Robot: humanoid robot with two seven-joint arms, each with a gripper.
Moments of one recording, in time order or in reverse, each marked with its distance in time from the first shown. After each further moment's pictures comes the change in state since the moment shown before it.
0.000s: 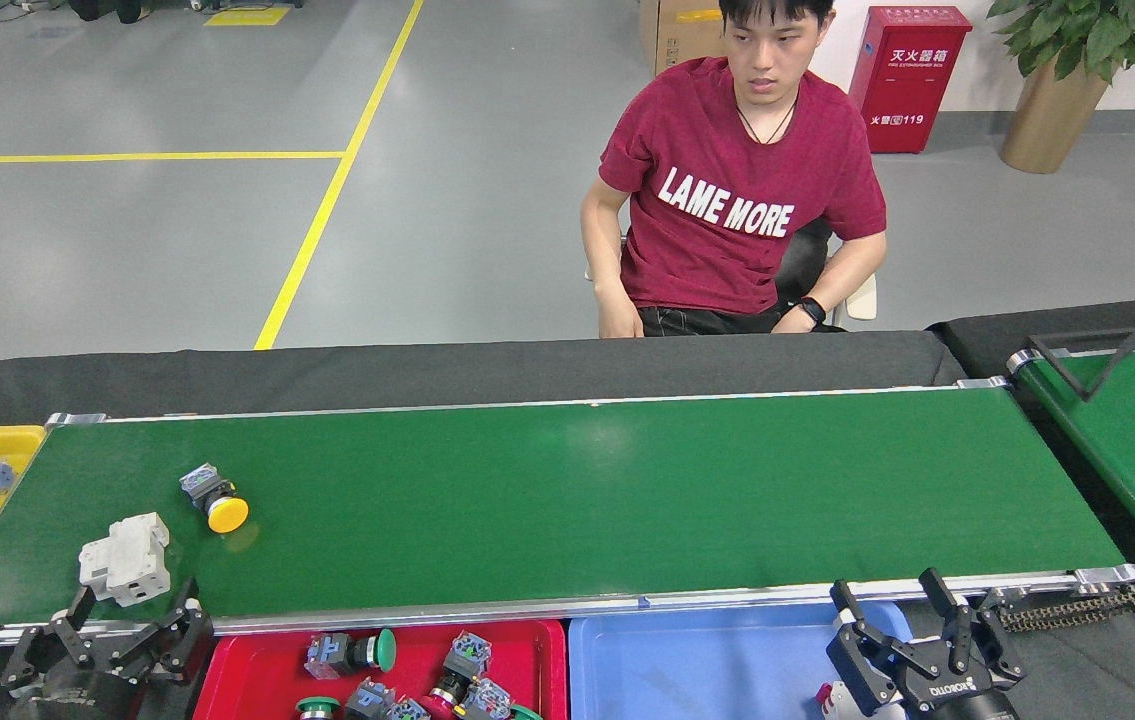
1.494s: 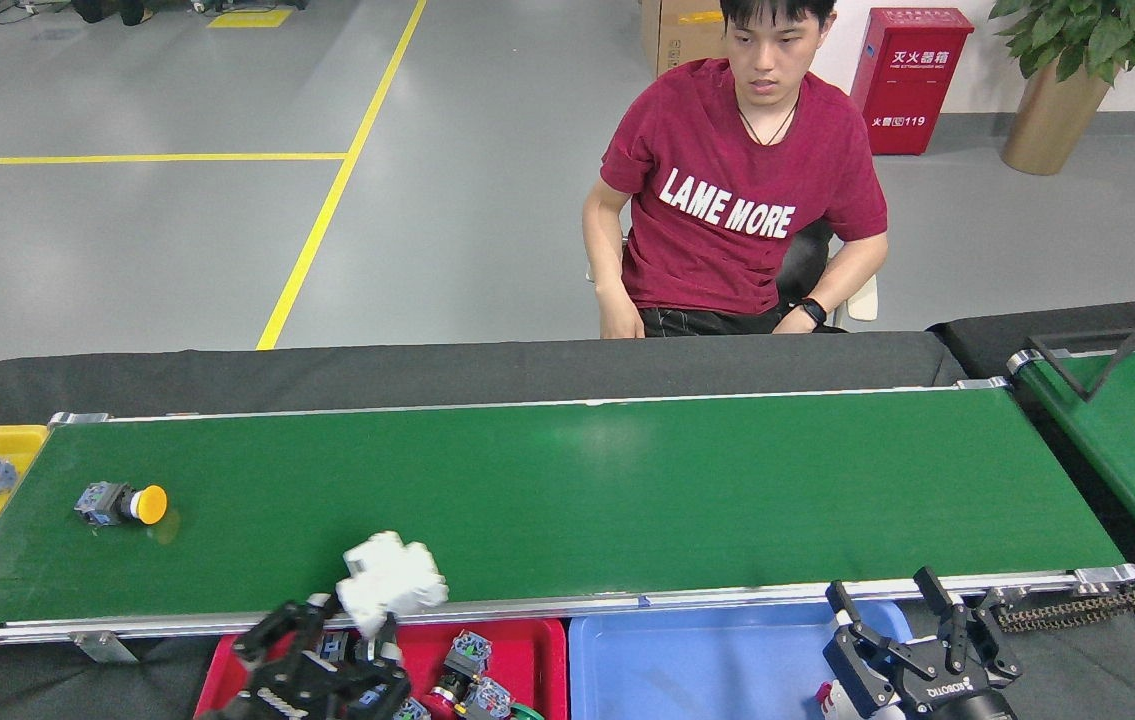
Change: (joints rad) left arm 0.204 -0.088 -0.533 -0.361 -0.010 -0.356 0.141; right arm 0.000 0.000 -0.001 0.000 0.000 -0.024 -0.001
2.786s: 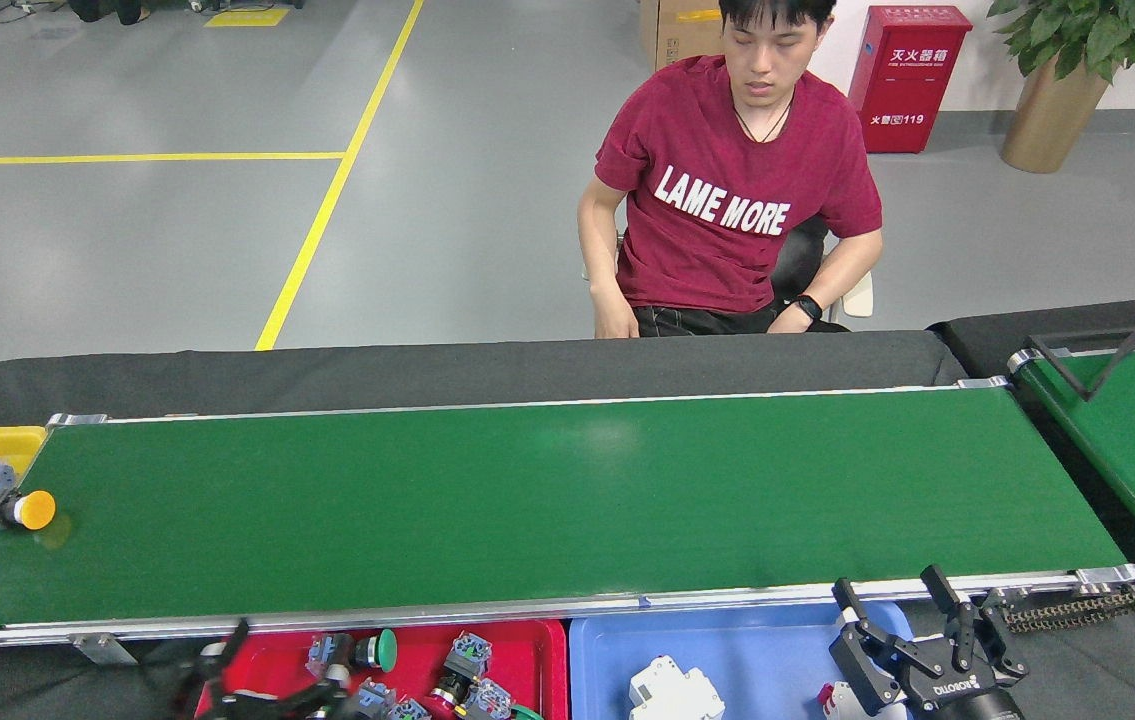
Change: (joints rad) left arm 0.108 -0.055 0.526 0.012 0.066 0.190 0.019; right arm 0.000 0.000 -0.012 -0.001 0.000 0.000 0.000
